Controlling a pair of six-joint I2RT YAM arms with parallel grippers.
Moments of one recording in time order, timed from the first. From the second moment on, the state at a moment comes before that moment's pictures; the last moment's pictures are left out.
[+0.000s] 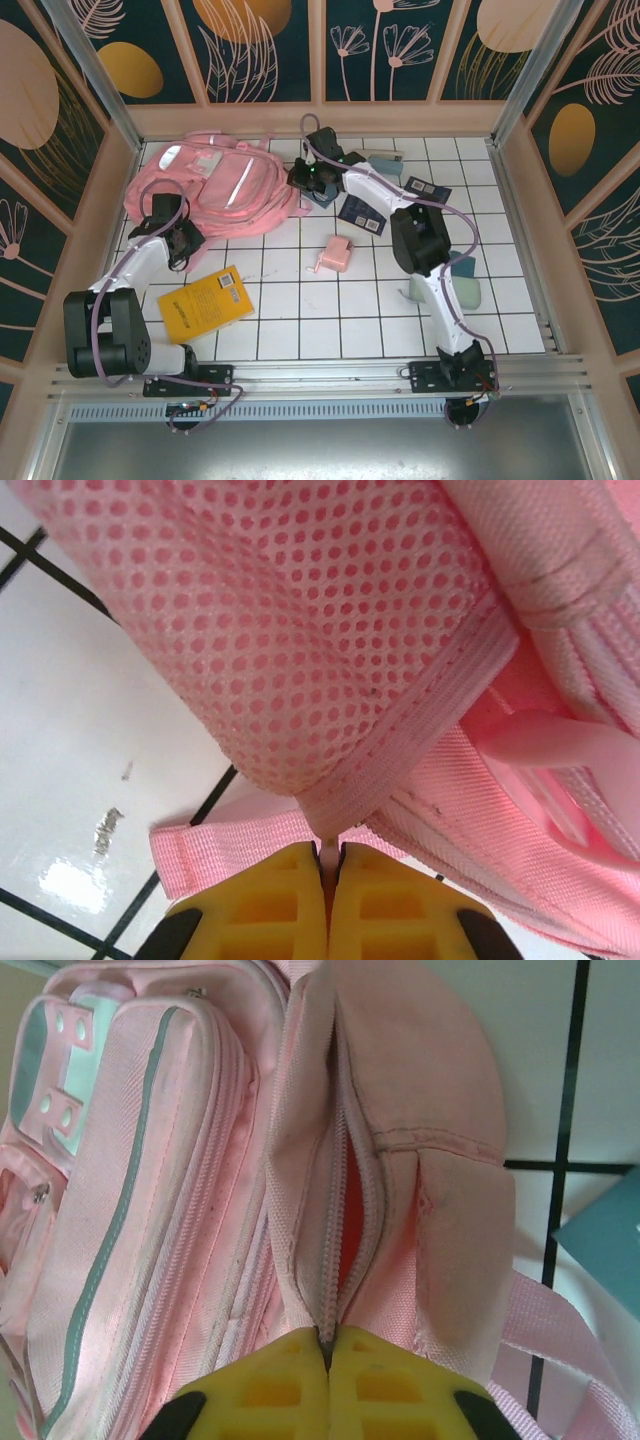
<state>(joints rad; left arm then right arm) 0.06 1.39 0.81 -0.51 -0.03 -0.65 0.59 2.39 2.09 -0.49 -0.37 0.75</state>
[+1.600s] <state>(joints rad) 0.07 0.98 0.86 -0.65 -0.03 -0.65 1.12 2.37 1.77 -0.21 -0.23 0.55</state>
